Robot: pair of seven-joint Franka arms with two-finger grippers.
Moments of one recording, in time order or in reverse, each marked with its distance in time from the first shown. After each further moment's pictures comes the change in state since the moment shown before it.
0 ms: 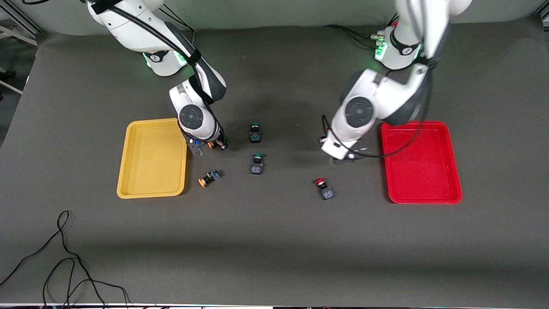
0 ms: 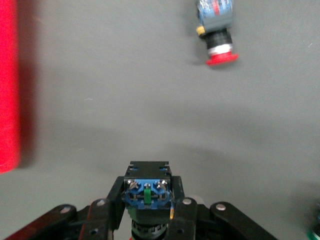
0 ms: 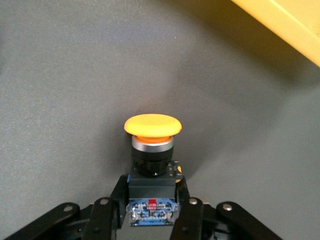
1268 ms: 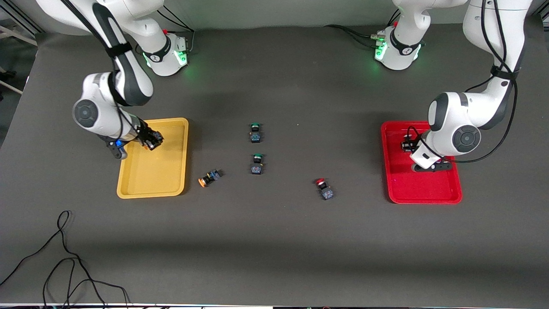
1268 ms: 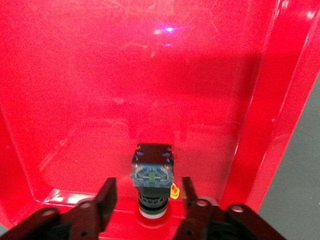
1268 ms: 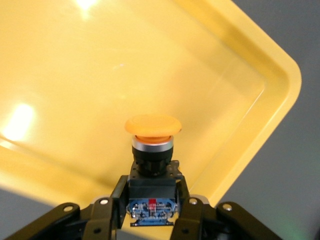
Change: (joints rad) left arm 0.467 0.001 0.010 -0.397 0.131 0.266 0.592; right arm -0.043 -0.289 -0.432 -0.240 0.000 -0.081 -0.587
